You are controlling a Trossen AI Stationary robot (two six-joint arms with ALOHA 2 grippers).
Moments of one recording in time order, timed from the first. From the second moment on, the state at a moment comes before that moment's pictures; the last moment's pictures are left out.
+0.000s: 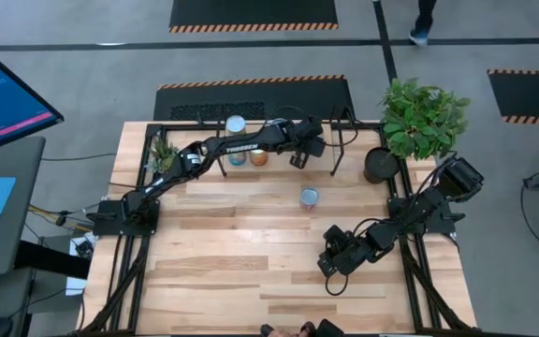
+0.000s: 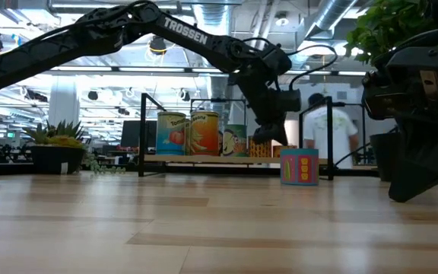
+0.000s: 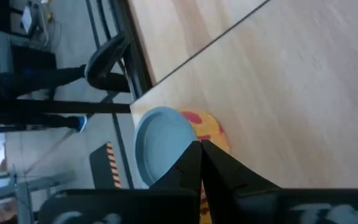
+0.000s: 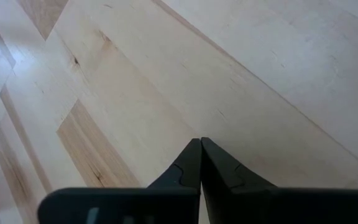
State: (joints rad) left arm 0.33 2.52 2.30 -0.56 -0.24 0.96; right arm 0.60 1.59 0.60 -0.01 0.31 1.41
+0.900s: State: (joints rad) left arm 0.13 2.28 2.35 -1.16 0.12 0.50; right arm 0.60 1.59 0.59 0.00 0.29 1.39
